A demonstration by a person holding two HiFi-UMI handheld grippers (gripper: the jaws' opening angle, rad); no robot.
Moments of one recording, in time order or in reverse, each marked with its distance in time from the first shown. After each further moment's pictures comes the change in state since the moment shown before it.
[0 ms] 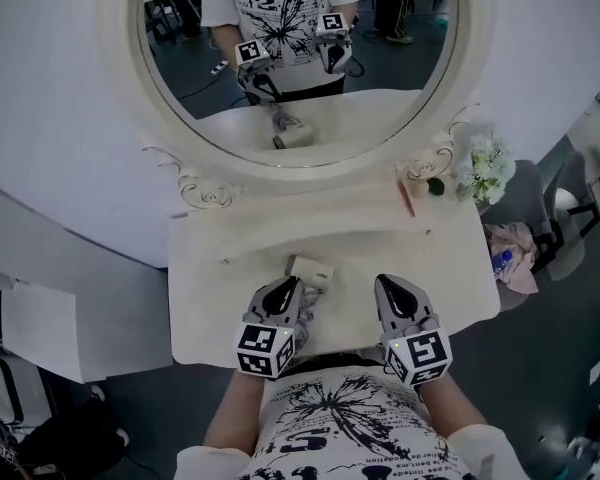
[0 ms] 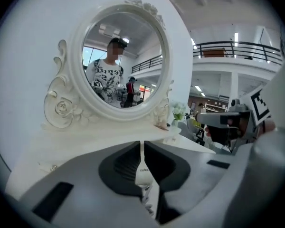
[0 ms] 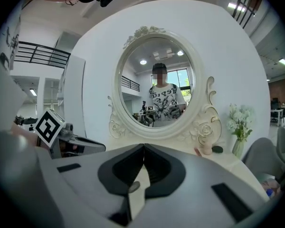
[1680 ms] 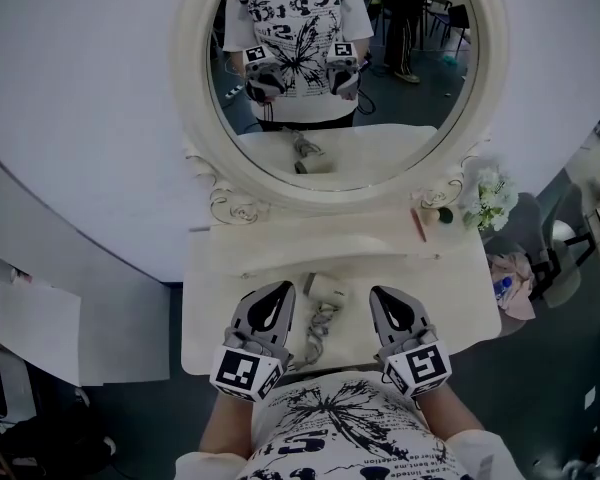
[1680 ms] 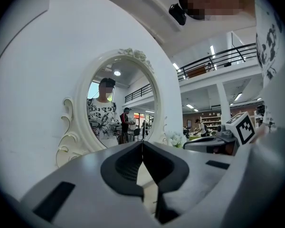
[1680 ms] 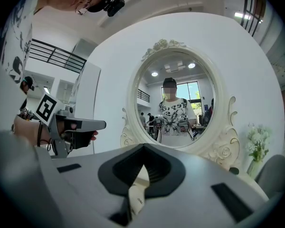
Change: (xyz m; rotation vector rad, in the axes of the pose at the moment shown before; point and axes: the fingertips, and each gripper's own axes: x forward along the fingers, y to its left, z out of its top) left arm -0.092 0.016 0.109 0.138 -0.368 -0.027; right arm 0.010 0.061 0.053 -0.105 -0.150 0.100
